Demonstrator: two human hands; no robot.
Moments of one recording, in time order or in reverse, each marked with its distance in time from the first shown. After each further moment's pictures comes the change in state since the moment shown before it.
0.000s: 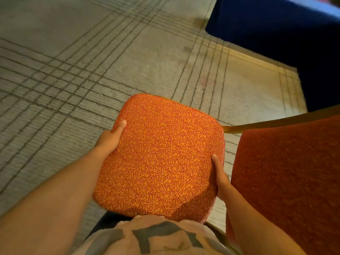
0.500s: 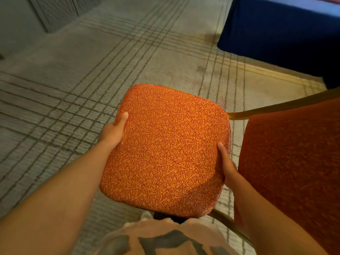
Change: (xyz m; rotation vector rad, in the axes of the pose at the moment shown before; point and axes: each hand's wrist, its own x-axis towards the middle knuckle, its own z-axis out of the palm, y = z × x) left_hand 0.255 0.179 -0.135 0.040 0.157 0.087; right_hand 0.175 -0.196 0.240 -0.021 -0.044 -0.108
